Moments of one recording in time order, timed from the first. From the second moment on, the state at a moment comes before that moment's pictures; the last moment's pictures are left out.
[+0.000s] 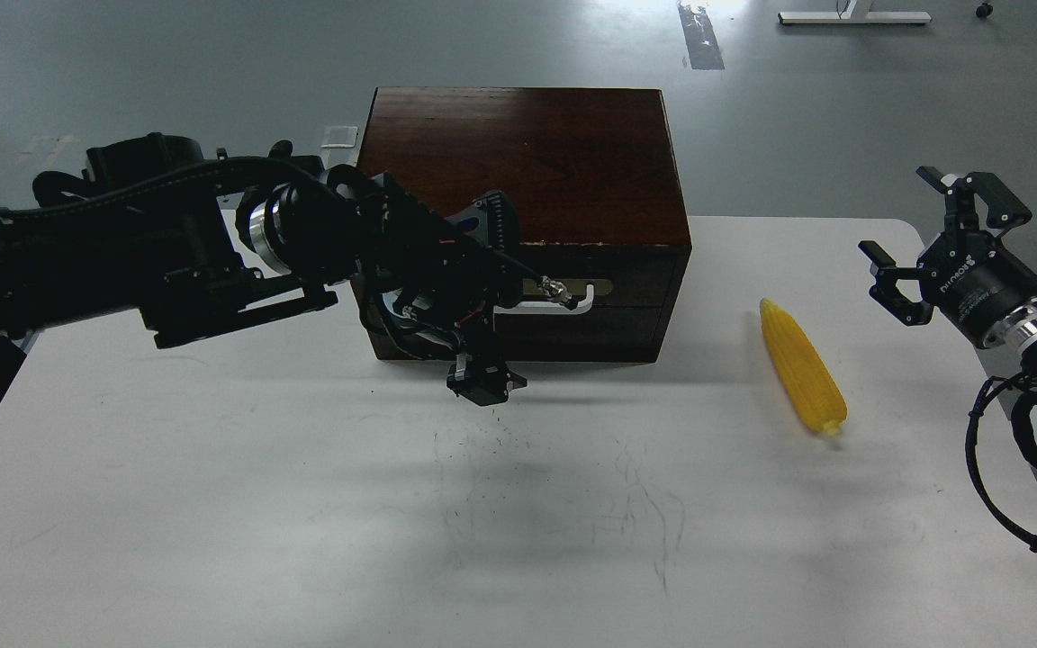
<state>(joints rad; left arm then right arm) -1.42 0.29 0.09 -1.21 2.18 -0.49 -0.49 0.73 -0.71 0.25 0.81 0.12 0.49 0.49</state>
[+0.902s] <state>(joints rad) -1.44 0.38 0.13 -1.45 2.18 -0.49 -0.49 0.73 -0.72 0.25 0.81 0.12 0.49 0.49</state>
